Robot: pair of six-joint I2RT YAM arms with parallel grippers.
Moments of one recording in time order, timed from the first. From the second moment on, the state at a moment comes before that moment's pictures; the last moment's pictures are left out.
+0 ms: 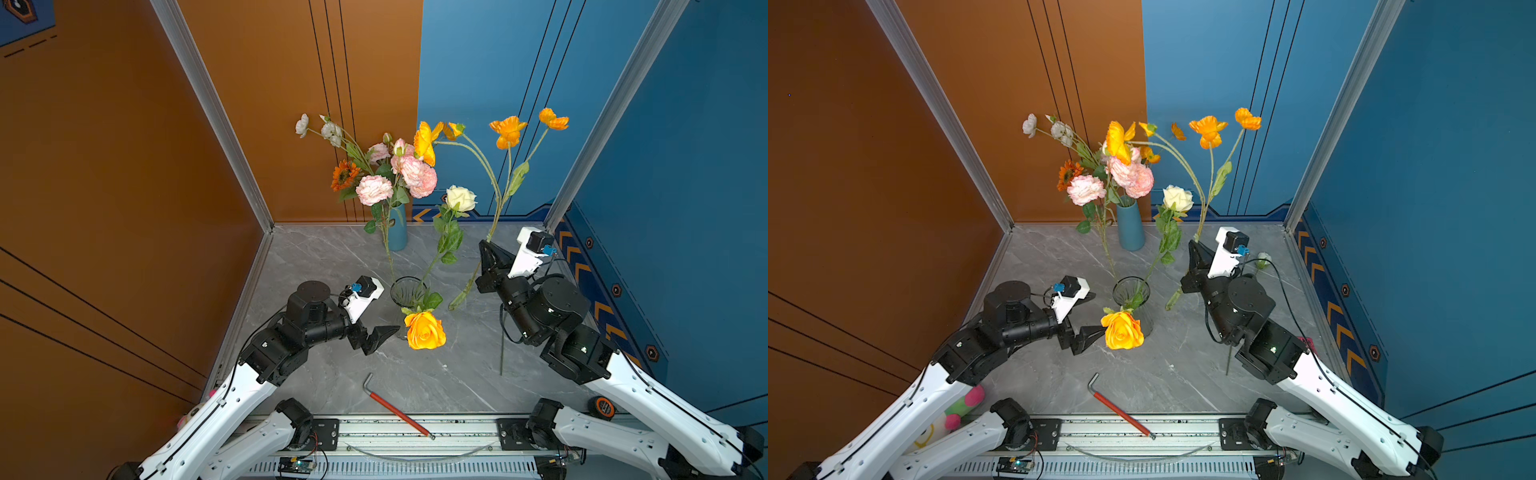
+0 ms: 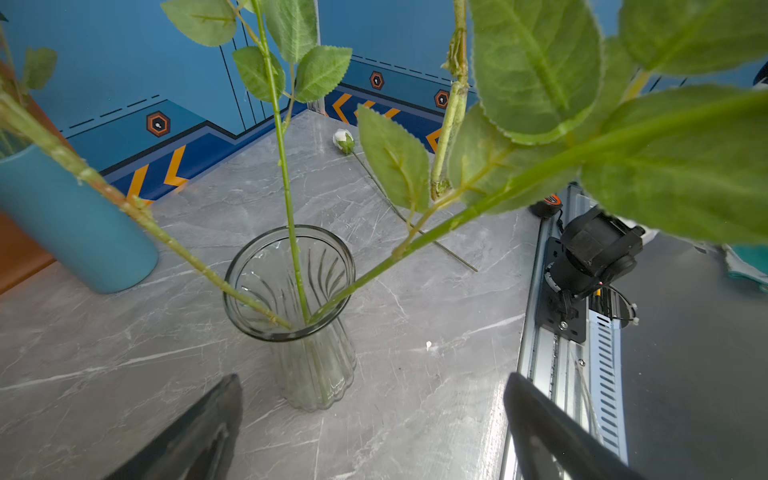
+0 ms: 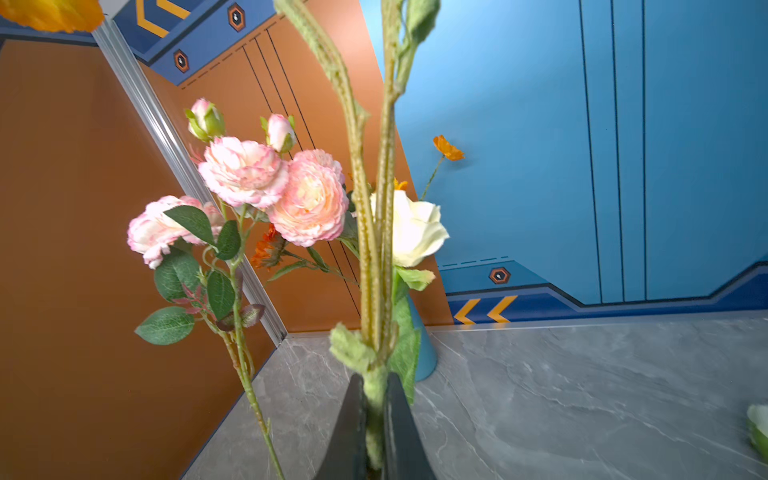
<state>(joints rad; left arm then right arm) -0.59 0.81 0.91 -0.50 0.43 0.10 0.89 0.93 1.04 0.03 0.56 0.28</state>
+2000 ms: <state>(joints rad) -0.57 0.83 0.90 -0.45 0.48 0.08 1.10 1.60 0.66 1.30 0.74 -0.10</state>
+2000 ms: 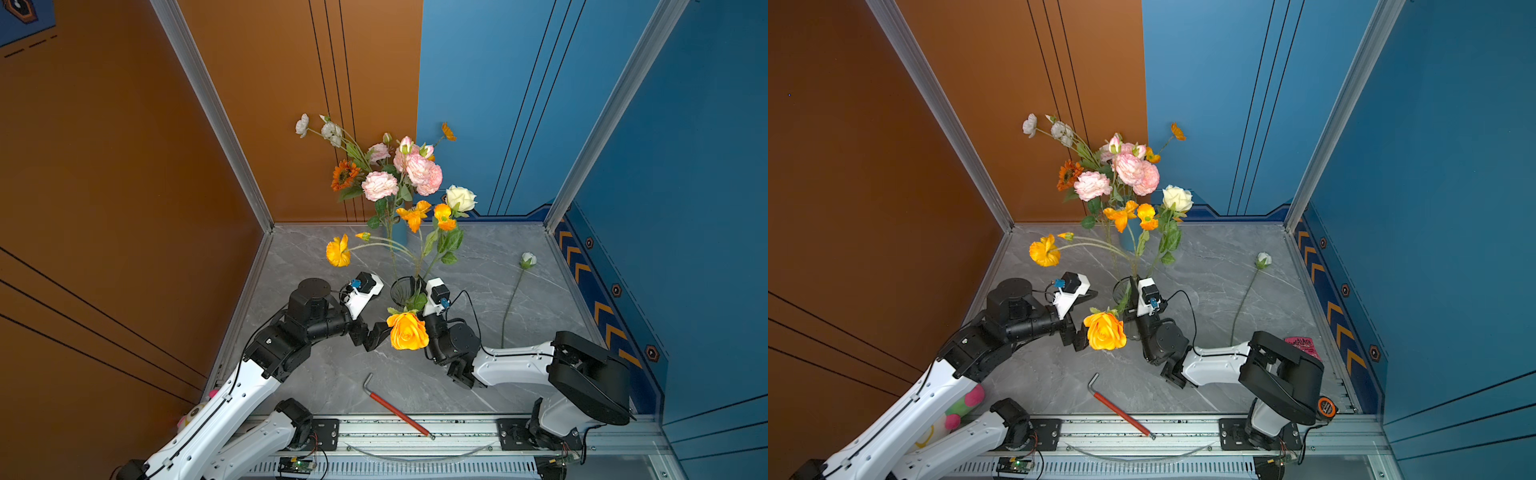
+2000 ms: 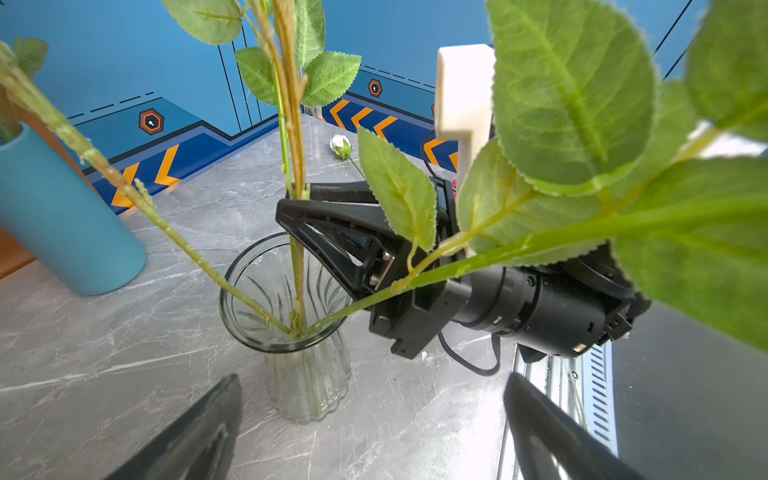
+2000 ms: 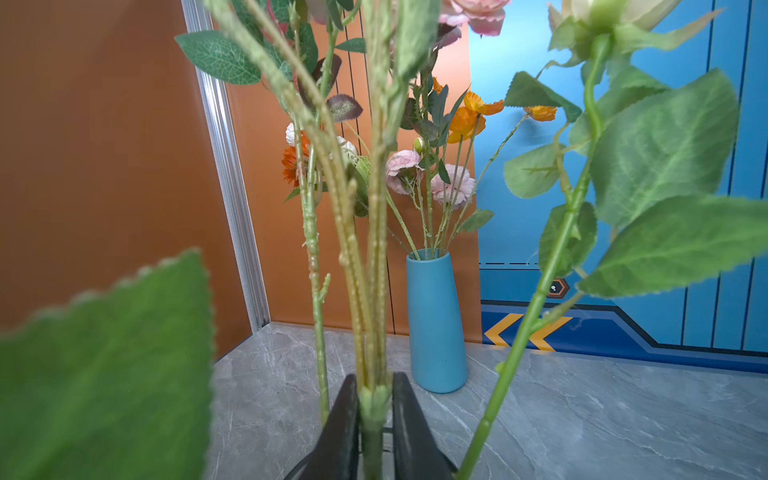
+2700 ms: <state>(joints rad) -0.57 0.83 0.90 -0.45 0.48 0.08 1.16 1.49 0.61 1.23 0.85 -0.13</state>
